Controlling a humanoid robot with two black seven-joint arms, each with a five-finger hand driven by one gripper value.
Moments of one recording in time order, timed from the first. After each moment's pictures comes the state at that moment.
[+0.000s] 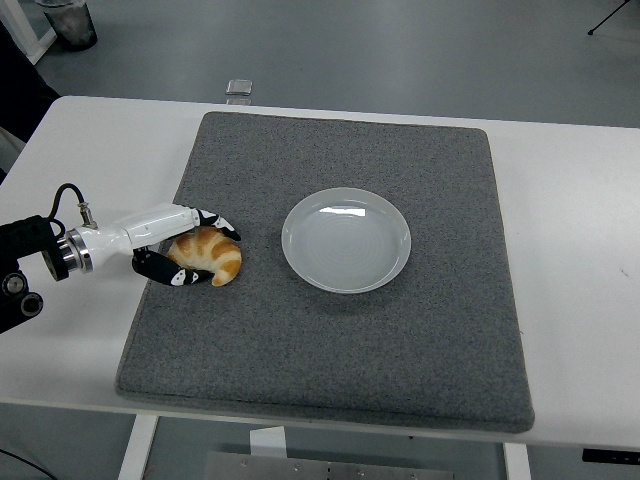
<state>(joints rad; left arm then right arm) -0.60 0.82 -0.44 -1.30 1.47 0.09 -0.45 0.09 0.00 -0.01 0.12 0.05 0.00 -0.03</state>
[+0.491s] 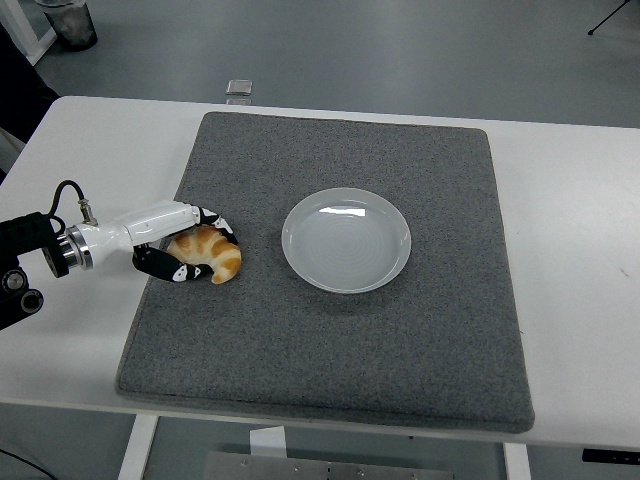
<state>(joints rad) -0.61 0.82 -0.44 -1.30 1.46 0.09 -0.45 0.09 0.00 -0.01 0.12 0.05 0.00 -0.03</state>
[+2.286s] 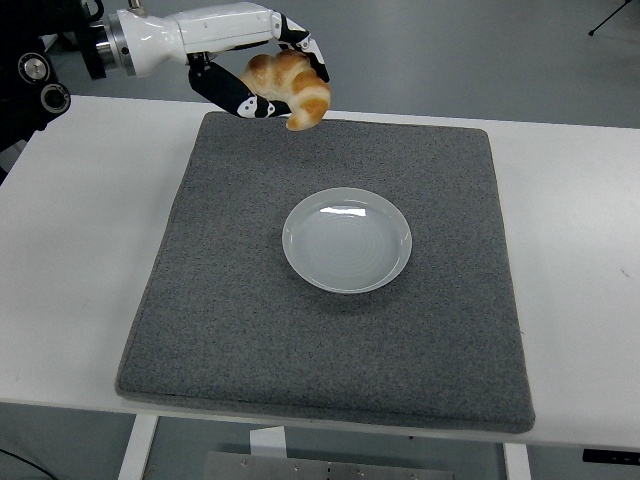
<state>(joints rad) -1.22 0.72 -0.36 -1.22 1.36 -0.17 -0.56 0.09 0.00 -0.01 0.12 0.05 0.00 -0.03</state>
